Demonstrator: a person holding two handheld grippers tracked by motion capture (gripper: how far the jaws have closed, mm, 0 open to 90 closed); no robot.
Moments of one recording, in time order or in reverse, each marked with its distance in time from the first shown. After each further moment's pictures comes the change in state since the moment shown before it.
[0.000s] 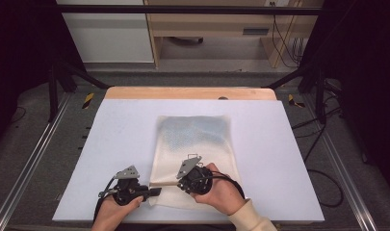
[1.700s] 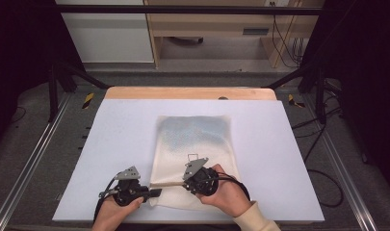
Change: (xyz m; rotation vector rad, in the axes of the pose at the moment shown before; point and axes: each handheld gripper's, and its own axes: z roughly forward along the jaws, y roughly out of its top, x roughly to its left) left arm -0.002 0.000 0.001 0.014 -0.001 0.011; right arm -0.001 -0.013 -0.009 0.001 -0.022 0.014
